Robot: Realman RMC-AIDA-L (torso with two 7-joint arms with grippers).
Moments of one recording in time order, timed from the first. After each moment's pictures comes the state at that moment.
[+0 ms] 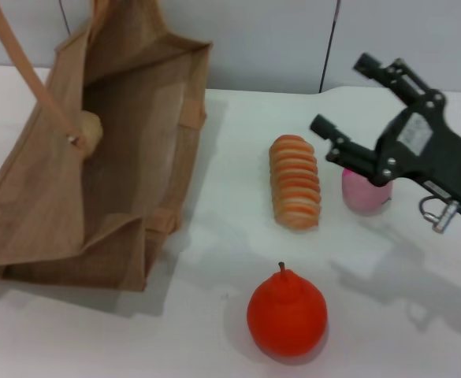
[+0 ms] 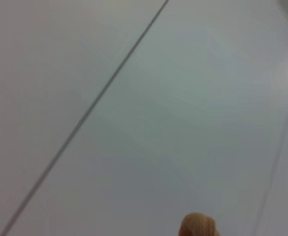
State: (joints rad) left arm -0.50 -1.93 0.37 0.24 -1.93 -1.64 1.83; right arm 0.66 2.03 0.51 0.00 -2.59 -1.69 0.30
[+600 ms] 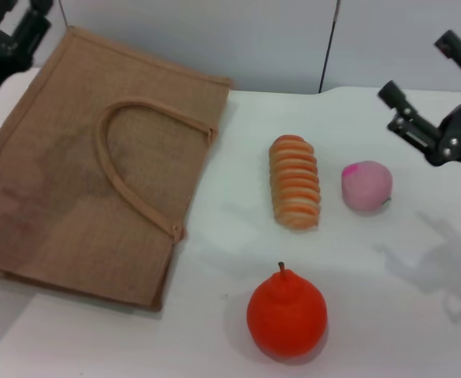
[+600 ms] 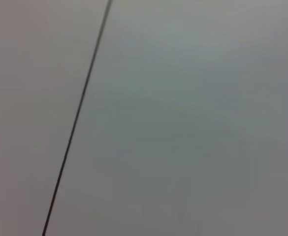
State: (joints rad) left arm -0.52 -2.03 0.37 0.21 -1.93 -1.49 2.35; right arm 0.57 2.03 0.64 0.00 -2.55 -1.73 0.25
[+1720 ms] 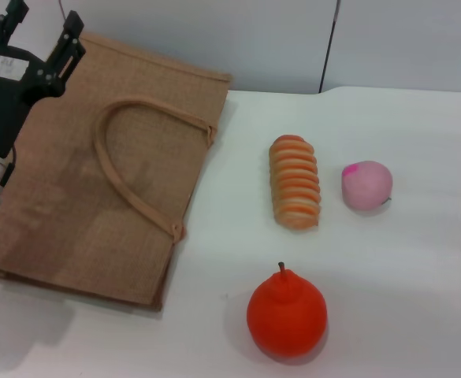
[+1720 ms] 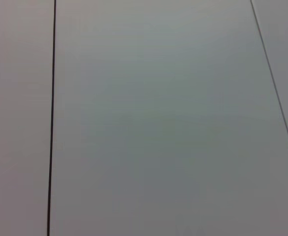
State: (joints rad) left arm -0.55 -2.04 0.35 0.00 -1.99 -1.58 2.84; right arm 0.50 2.04 0.65 0.00 -2.19 -1.59 0.26
